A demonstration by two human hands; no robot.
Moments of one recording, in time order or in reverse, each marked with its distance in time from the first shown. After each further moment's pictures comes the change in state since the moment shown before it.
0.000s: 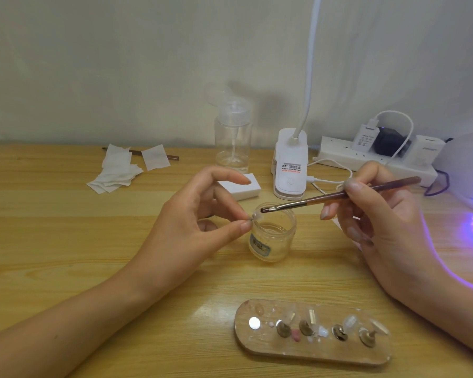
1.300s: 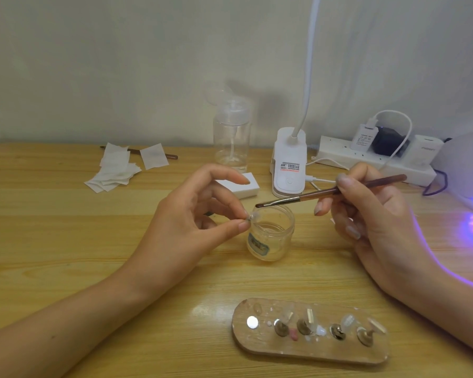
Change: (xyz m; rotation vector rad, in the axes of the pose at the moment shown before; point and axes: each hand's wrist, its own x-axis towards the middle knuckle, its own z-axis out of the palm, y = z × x) left_hand 0.002 -0.001 0.000 0.010 0.003 0.033; right_hand 0.003 -0.001 0.002 0.043 -0.011 0.089
